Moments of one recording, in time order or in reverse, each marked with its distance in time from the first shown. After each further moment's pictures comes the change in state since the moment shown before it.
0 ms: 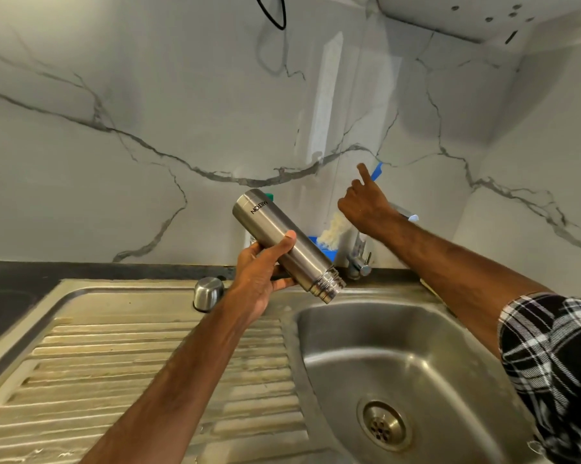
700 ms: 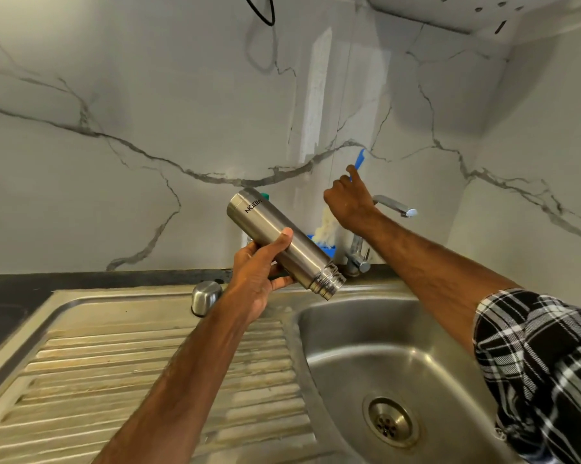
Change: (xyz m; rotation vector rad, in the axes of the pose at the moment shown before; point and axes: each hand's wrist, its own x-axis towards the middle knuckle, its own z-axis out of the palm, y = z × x) left_hand 0.005 0.006 -0.005 -0.002 0.011 -0.023; right_hand 0.018 -0.020 -0.014 0.216 0.032 0.119
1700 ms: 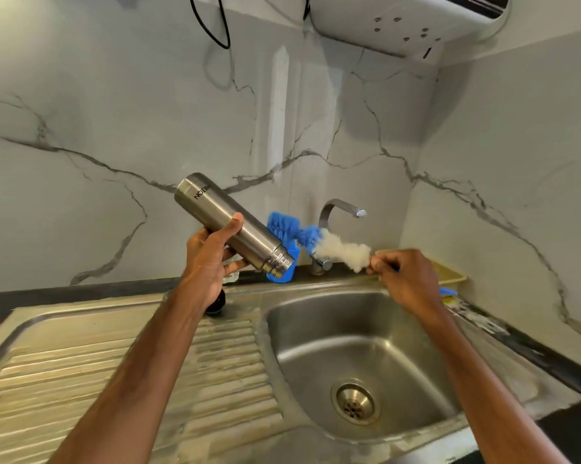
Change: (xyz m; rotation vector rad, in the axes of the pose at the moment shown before) left_hand -0.007 0.032 0.005 0.030 0.006 0.134; right_hand -0.229 0.045 0.003 1.169 0.102 0.686
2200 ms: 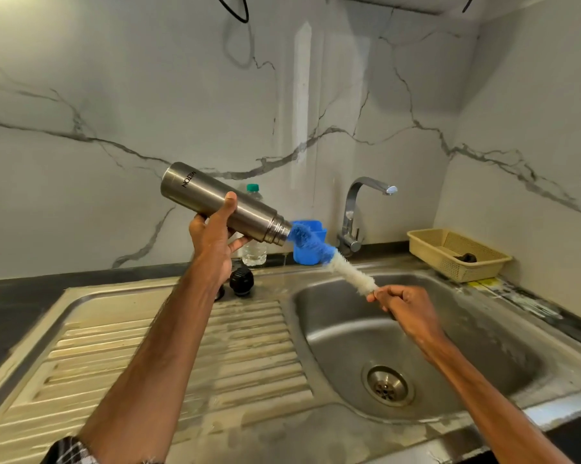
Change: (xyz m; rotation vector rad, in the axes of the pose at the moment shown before) left_hand 0.011 0.003 -0.023 -0.064 0.204 0.066; right_hand -0.048 0.049 0.079 0.408 -0.232 0.185
